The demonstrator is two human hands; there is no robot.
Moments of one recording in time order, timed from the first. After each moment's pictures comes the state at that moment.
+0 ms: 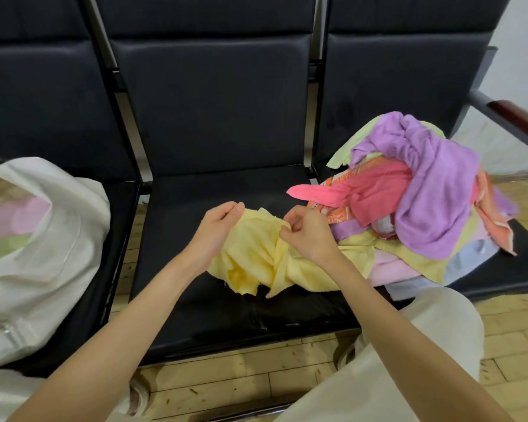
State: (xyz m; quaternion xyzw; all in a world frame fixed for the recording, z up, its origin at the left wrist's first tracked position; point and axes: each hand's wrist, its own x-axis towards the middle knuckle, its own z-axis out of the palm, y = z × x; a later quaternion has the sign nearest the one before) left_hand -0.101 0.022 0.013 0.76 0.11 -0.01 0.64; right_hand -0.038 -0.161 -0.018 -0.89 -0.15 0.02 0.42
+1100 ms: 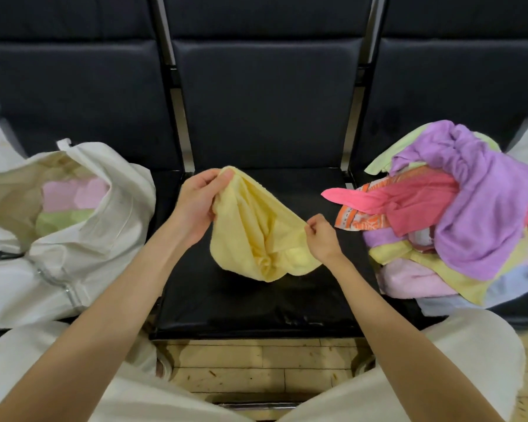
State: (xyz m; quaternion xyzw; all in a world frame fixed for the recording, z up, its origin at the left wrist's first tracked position) left_hand -0.123 0.085 0.058 0.65 0.17 0.10 0.73; right_hand -0.018 -0.129 -0.070 -0.90 -0.10 0.11 0.41
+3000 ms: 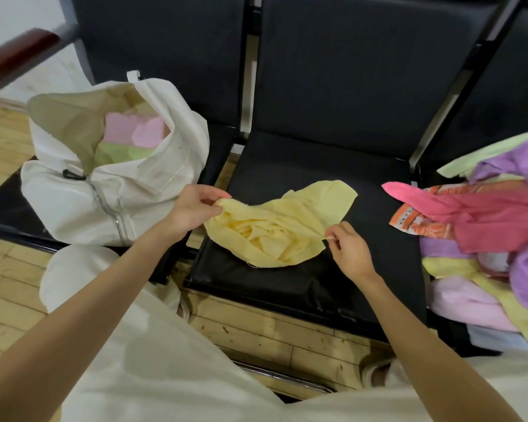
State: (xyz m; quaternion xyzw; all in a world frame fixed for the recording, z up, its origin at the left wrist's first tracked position) left_hand -0.199 0.176 -0.033 0.80 0.30 0.07 0.52; right_hand -0.040 -0.114 -0.130 -0.91 -0.35 0.03 0.23
